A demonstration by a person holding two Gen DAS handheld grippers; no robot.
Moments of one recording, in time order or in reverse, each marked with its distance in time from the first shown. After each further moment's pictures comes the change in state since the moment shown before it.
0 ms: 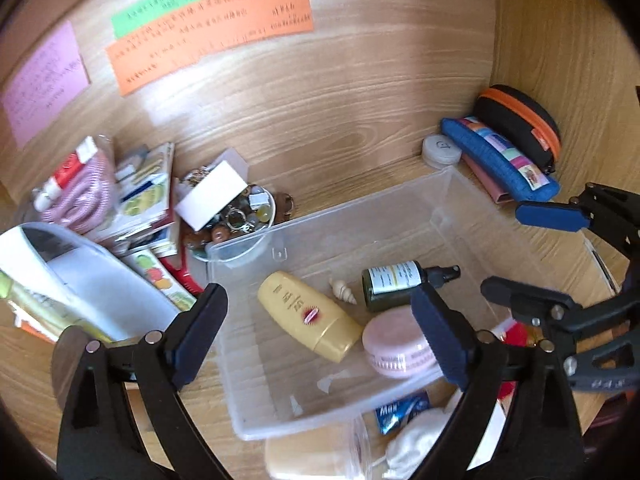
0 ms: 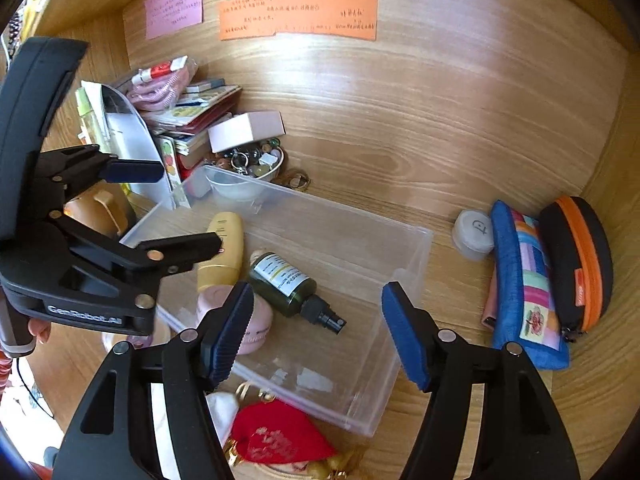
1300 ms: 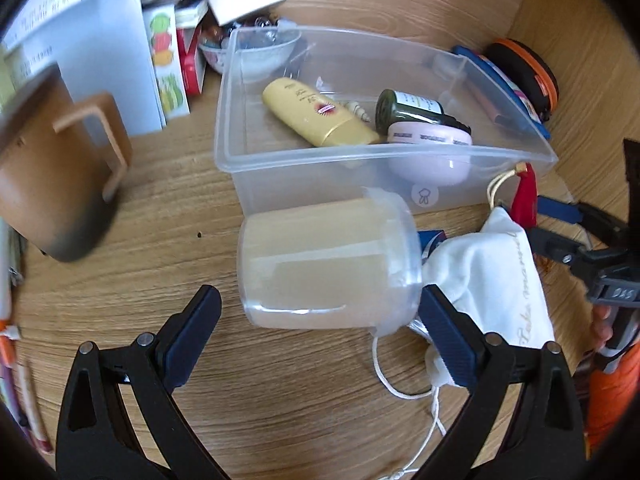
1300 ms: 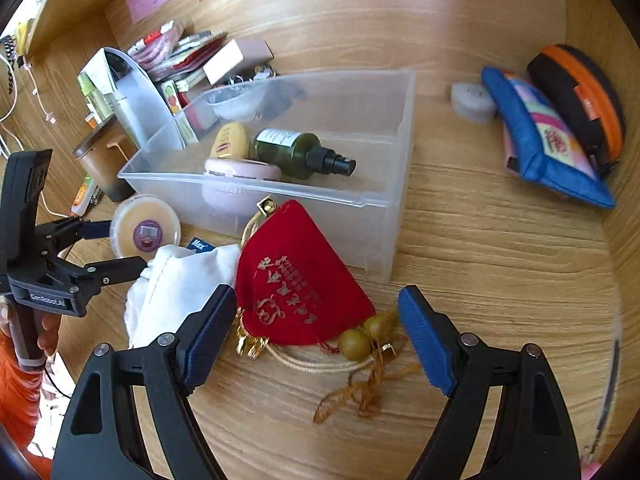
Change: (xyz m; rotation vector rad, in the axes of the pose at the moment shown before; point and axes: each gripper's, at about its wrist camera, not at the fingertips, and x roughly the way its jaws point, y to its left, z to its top) left arm 0.022 0.029 -0.128 -0.249 0.215 -0.194; right arm 0.007 -0.013 -0.102 0.193 0.121 0.110
